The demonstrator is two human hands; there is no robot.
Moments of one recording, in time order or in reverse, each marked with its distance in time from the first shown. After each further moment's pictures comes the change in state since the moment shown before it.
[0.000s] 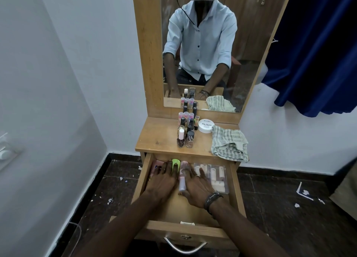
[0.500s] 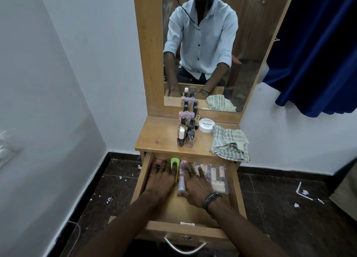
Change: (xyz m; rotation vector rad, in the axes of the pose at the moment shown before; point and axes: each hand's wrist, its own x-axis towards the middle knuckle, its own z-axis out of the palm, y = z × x) left_hand 0.002 0.000 -0.003 0.056 0.016 -0.033; right_hand 0.007 0.001 0.006 -0.007 -0.026 0.005
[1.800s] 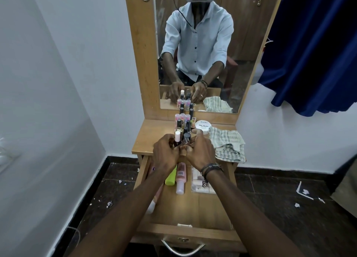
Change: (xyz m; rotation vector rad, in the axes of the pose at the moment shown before) left_hand 0.030 0.004 -0.083 -1.100 0.698 -0.327; right_hand 0.024 0.006 -0.100 0.500 0.579 0.315
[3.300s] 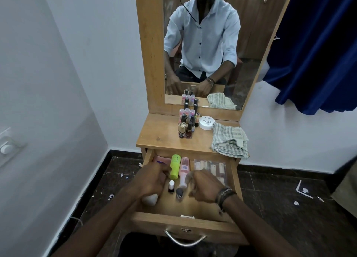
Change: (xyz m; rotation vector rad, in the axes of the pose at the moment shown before) left_hand -0.054 -0.044 -0.070 0.333 -0.654 0.192; right_hand -0.072 0.047 0.020 -0.255 -0.643 -0.171
